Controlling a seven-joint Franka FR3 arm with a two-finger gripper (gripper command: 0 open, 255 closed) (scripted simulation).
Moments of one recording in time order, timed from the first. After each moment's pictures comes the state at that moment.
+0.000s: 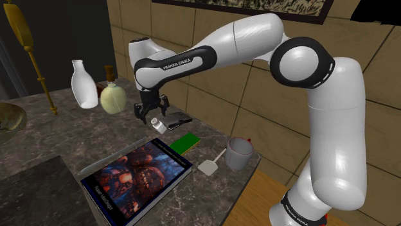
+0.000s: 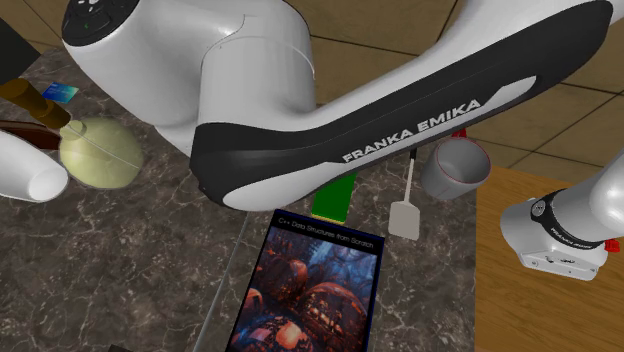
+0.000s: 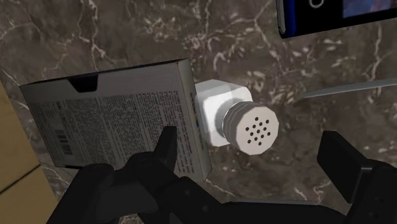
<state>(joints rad) 0.17 0.47 0.25 -1.57 -0.24 1.94 0.56</state>
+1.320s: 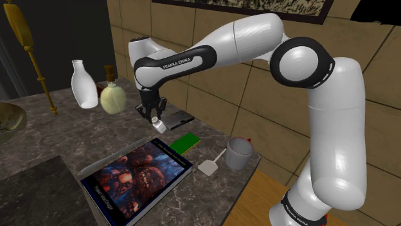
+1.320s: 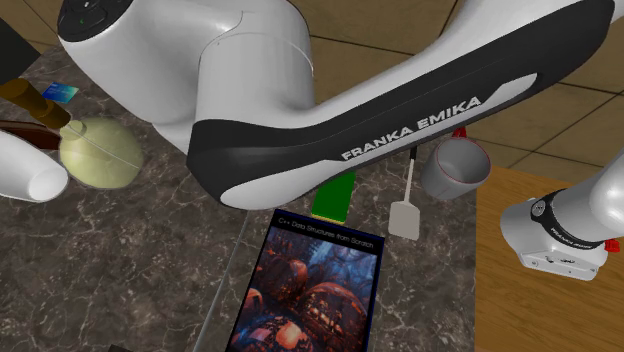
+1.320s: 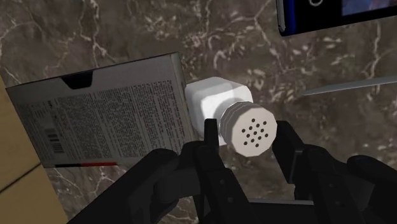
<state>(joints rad) 0.17 0.47 0.25 -1.56 -0.24 1.94 0.56</state>
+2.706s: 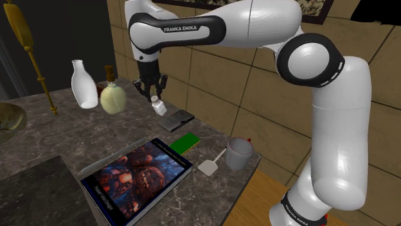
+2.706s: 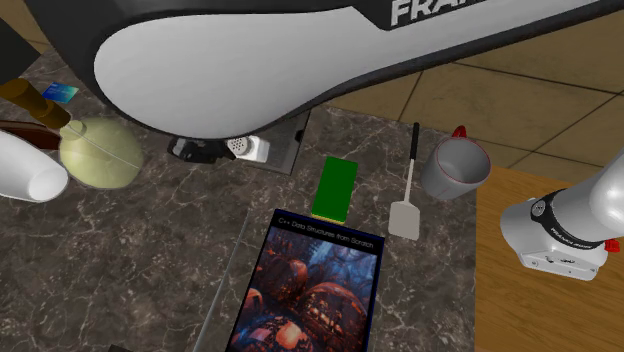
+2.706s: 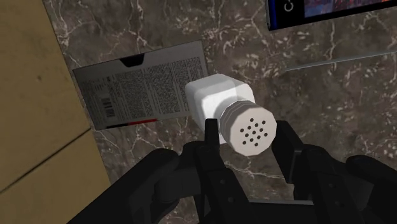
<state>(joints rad) 0.18 0.43 0.26 -1.35 -0.22 1.68 0.52</state>
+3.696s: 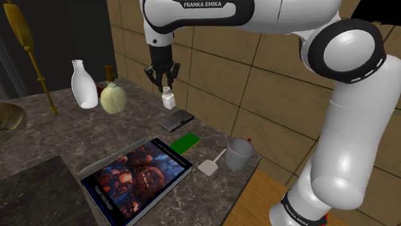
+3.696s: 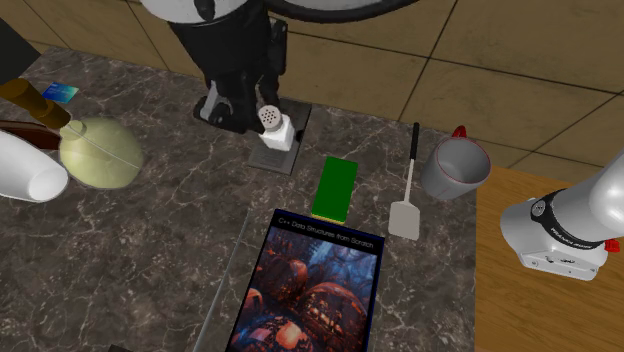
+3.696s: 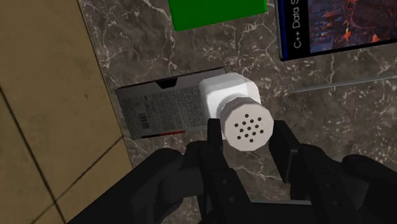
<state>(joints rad) 0.14 0.24 0.27 -1.47 -0.17 1.62 0.48</state>
